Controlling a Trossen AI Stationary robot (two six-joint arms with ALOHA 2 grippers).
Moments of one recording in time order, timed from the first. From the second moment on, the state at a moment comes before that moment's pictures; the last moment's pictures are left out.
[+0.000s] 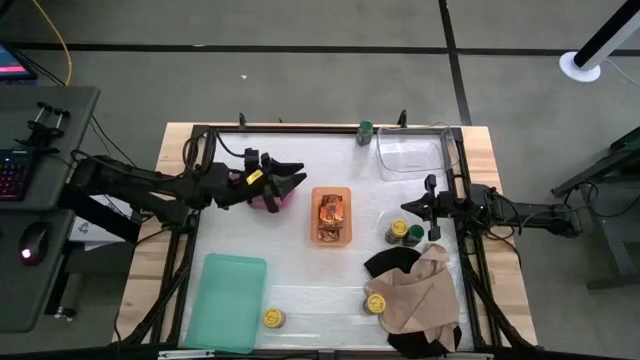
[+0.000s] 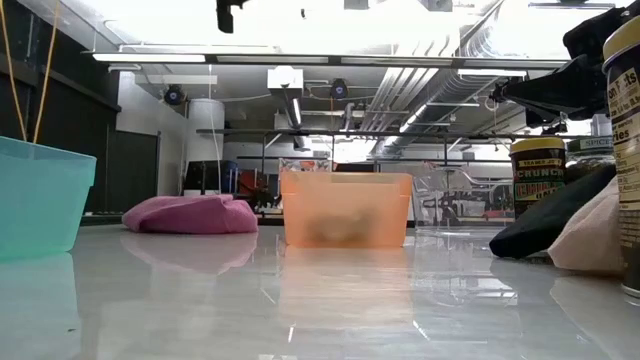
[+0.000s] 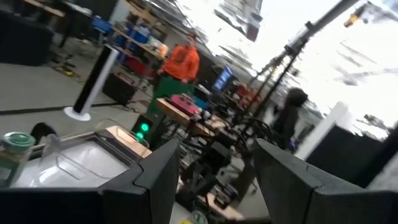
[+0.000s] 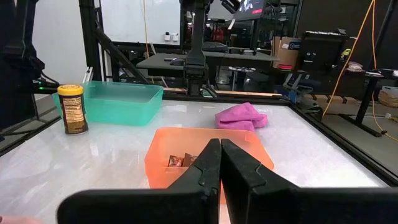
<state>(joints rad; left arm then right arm) -0.09 1.15 0.78 0.53 -0.37 -0.49 -0.06 0.03 0.01 0.02 -0.05 -0.08</state>
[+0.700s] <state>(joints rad) -0.07 0.85 0.78 0.14 -0.33 -0.55 -0.06 0.12 0.11 0.66 0.25 0.65</state>
